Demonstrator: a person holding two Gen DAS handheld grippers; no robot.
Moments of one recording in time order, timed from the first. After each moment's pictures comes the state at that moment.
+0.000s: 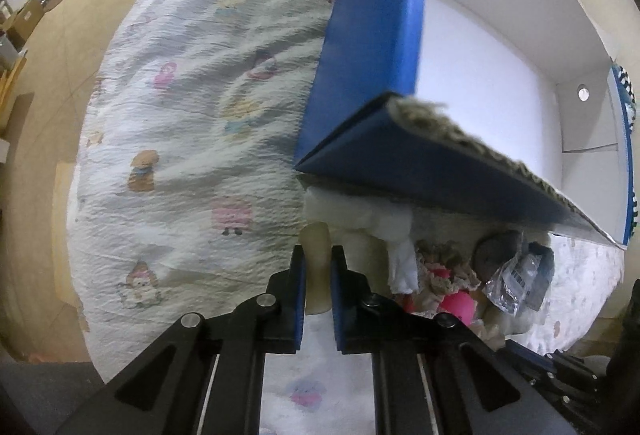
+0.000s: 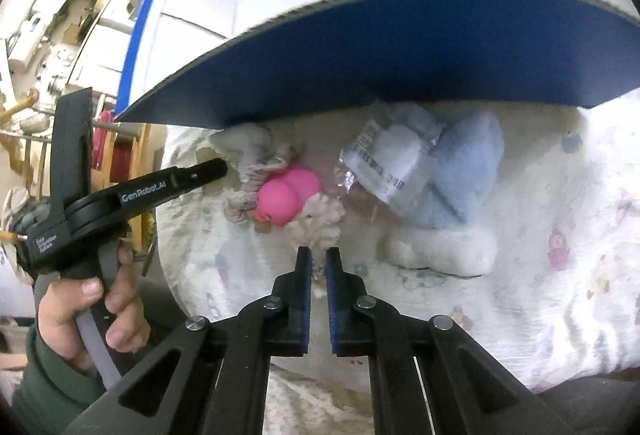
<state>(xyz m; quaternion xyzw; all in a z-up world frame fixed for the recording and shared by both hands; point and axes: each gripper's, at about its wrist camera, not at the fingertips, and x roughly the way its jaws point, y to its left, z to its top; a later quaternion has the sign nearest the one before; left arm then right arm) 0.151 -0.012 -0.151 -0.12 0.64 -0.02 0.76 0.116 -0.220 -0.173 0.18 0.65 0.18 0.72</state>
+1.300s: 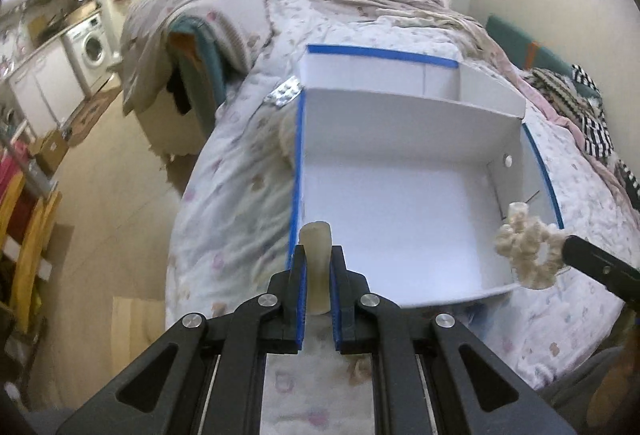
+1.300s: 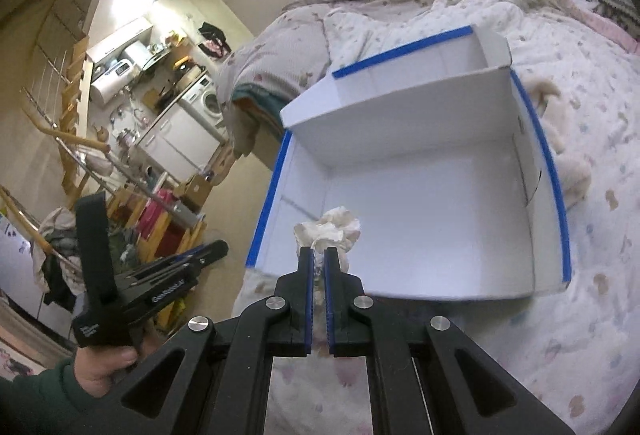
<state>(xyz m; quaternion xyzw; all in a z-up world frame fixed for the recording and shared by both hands) 0.149 -0.023 0.009 0.01 0.45 -0.03 0.90 0.130 -0.285 -0.026 0.20 0.41 0.23 0.86</state>
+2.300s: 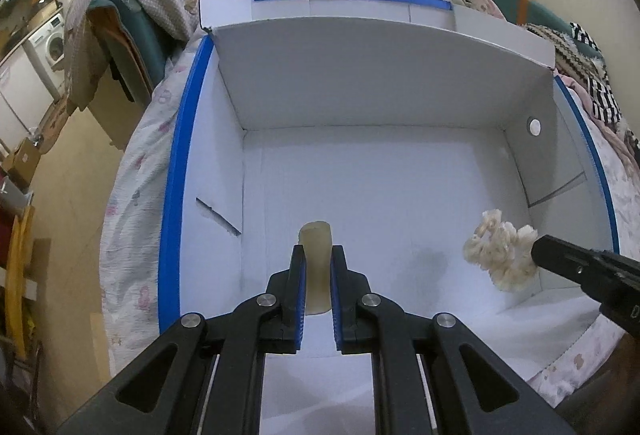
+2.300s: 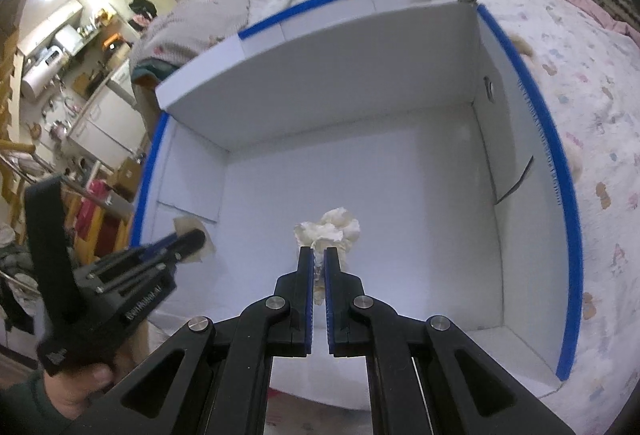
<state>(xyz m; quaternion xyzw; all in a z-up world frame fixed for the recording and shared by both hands) 0.233 -0.071 -0.085 0.03 0.50 -0.07 0.86 0.213 -0.287 -0.104 0.16 0.50 0.13 0.84</state>
